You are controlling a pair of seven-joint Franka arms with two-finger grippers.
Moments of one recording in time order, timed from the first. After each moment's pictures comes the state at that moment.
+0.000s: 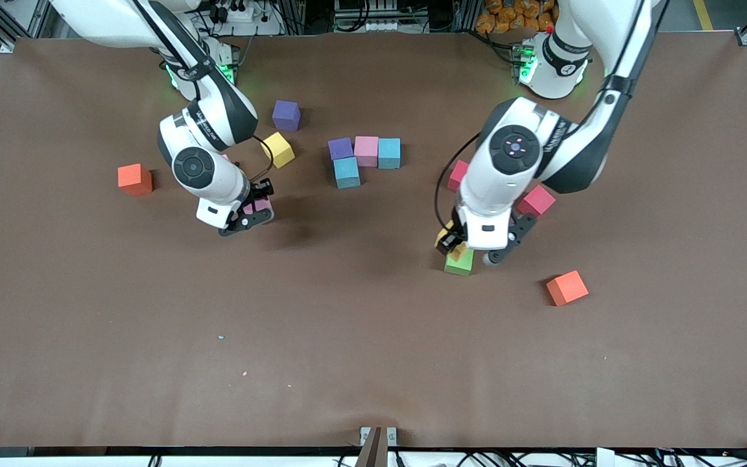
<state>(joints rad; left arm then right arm) -0.39 0.38 -0.16 -1.70 0.02 2.12 -1.27 -0.04 0.29 0.49 -2.19 -0.04 2.24 0.12</state>
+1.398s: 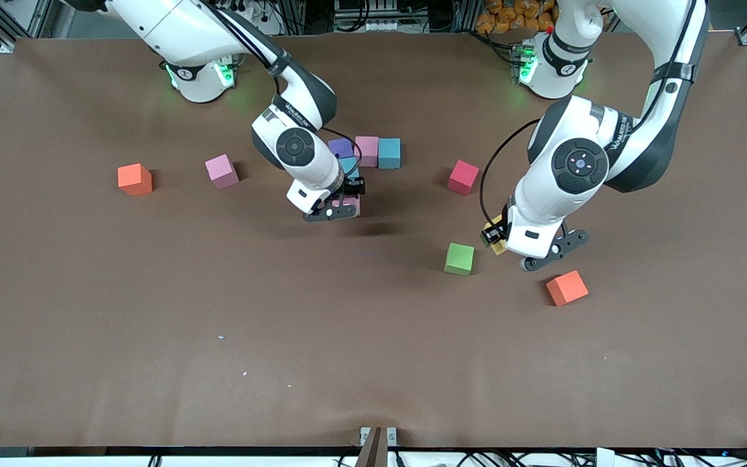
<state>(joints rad) -0.29 0.33 -0.16 -1.70 0.02 1.95 -0.92 0.27 0.54 0.50 -1.97 -0.02 2.42 0.66</state>
